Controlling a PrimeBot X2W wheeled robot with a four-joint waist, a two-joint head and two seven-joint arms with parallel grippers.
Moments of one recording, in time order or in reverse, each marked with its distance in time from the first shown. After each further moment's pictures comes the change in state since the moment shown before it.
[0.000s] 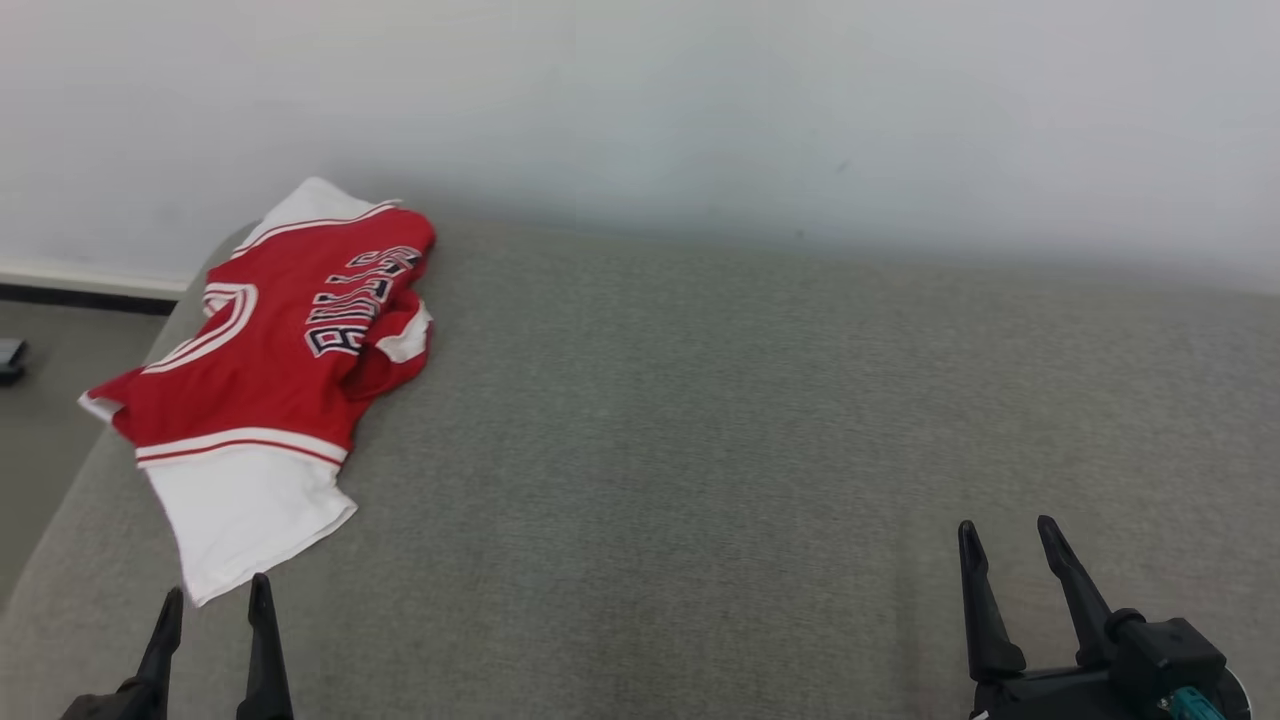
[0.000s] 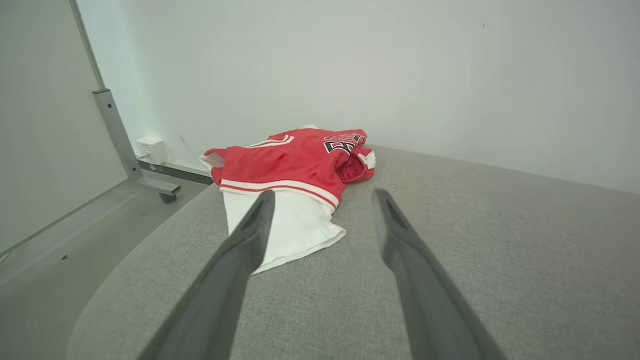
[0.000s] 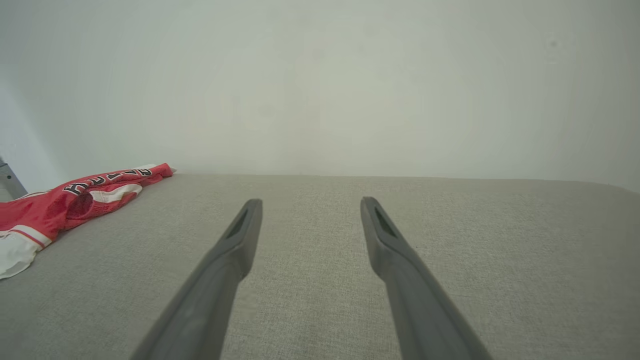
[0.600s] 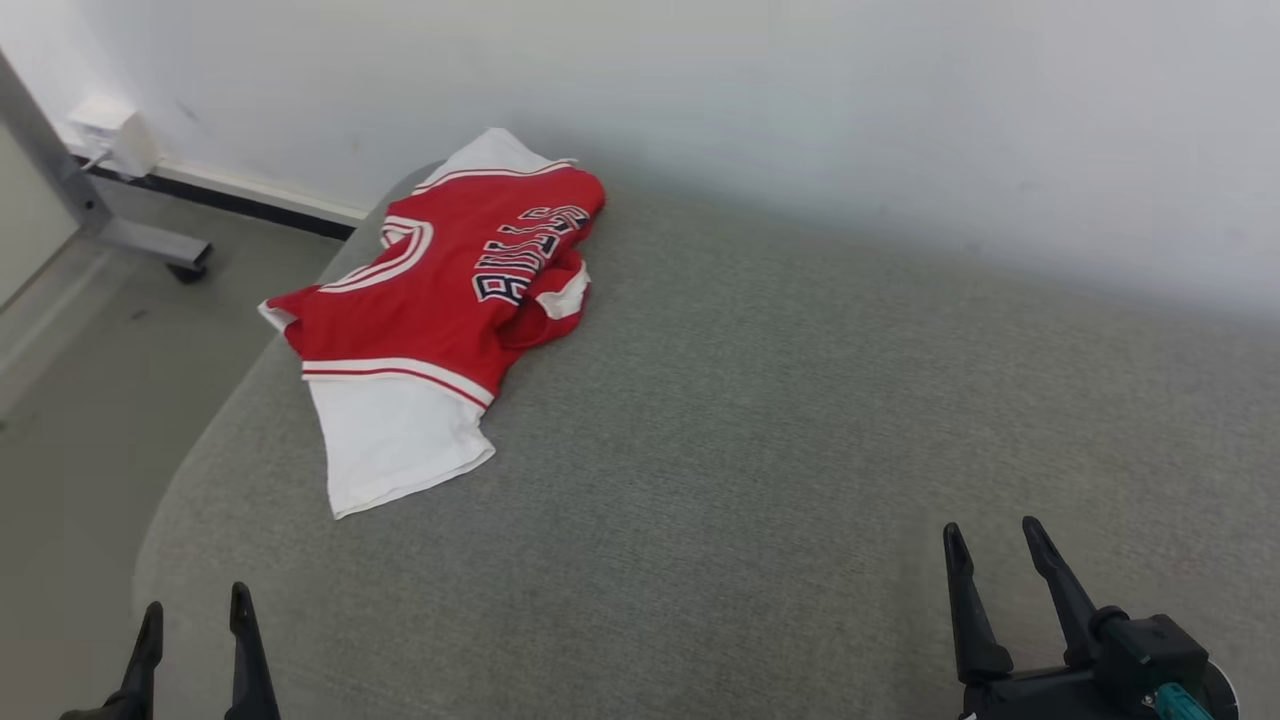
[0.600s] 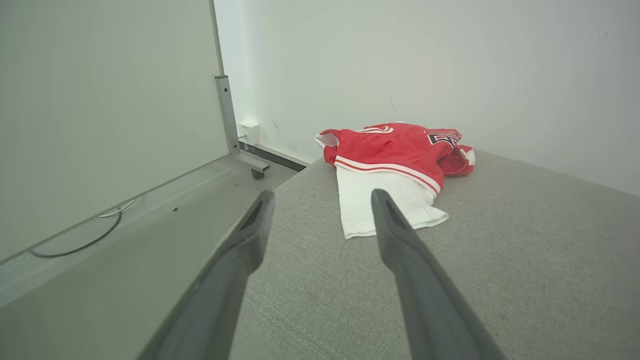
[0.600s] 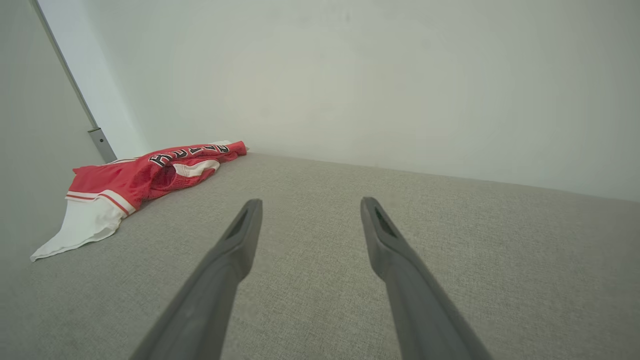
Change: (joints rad) left arm -0.002 -0.009 0.012 0.039 -0.008 0.038 -0.044; right arm -0.002 0.000 0.017 -0.003 -0.012 0.000 0.018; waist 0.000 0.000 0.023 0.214
